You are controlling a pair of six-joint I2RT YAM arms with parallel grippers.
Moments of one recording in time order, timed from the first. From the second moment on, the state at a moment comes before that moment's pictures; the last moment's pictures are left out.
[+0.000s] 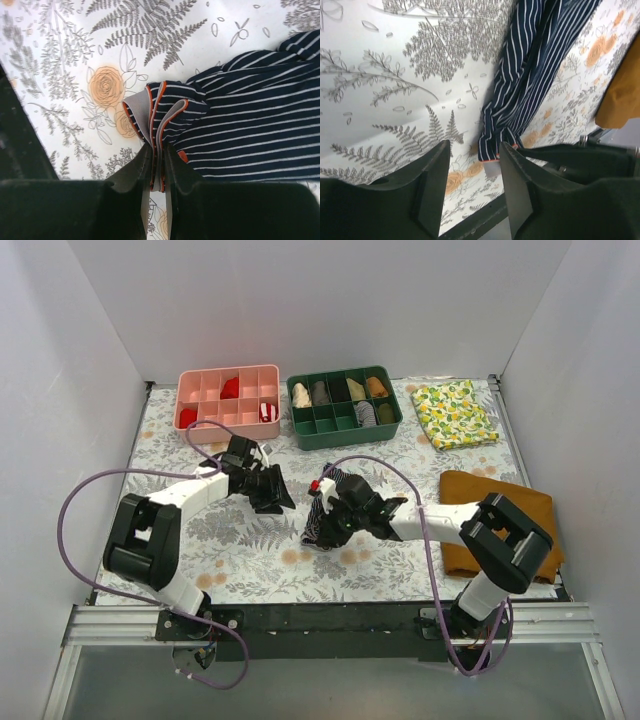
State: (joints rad) left arm -0.34 1.60 0.95 -0.43 0.47 -0.57; right arm 0.91 1.61 0.78 0.06 -0.36 0.16
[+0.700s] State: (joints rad) left arm -0.35 1.35 0.59 -0.13 0.59 -0.72; right arm 0.64 1.92 1.00 -0.08 -1.02 0.15
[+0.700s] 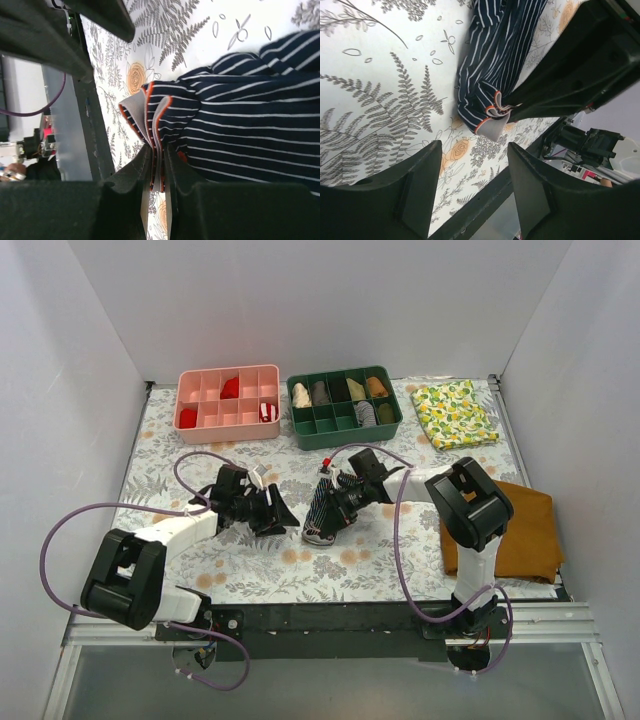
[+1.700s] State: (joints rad) left arm -0.45 1.51 0.48 0.31 0.61 -0.77; right arm 0.60 2.04 1.13 -0.26 -1.03 0.14
